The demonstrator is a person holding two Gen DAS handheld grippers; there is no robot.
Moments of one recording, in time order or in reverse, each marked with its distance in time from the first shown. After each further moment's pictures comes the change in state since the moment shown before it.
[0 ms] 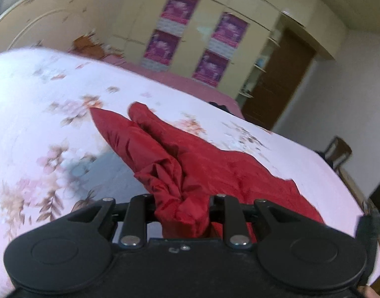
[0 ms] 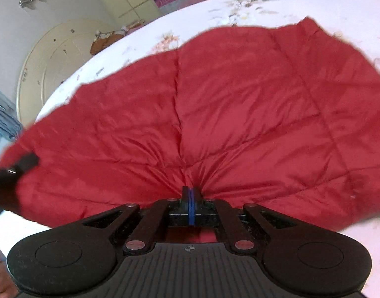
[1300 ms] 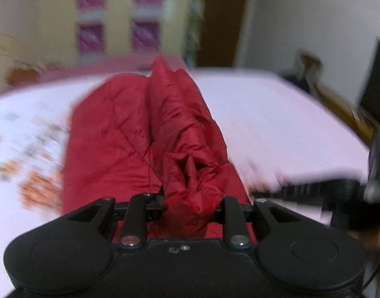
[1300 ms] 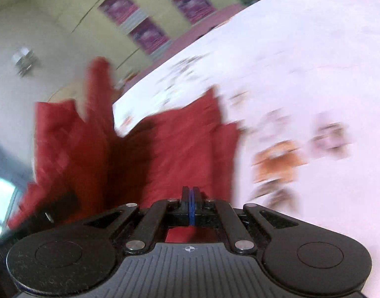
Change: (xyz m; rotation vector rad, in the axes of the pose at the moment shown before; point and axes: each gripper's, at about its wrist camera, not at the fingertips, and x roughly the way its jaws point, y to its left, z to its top) left arm 0.086 -0.254 -0.052 0.400 0.258 -0.064; right arm -0.126 -0.202 0.053 0.253 -0.202 0.083
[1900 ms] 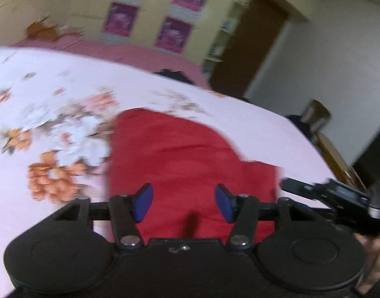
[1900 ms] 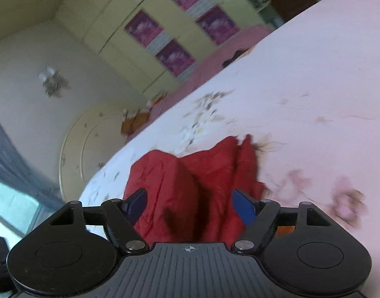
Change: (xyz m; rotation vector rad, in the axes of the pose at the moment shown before) left arm -0.010 0.145 0.008 -0.353 -0.085 -0.039; right arm 0.034 0.014 0.065 -0.063 0.014 0.202
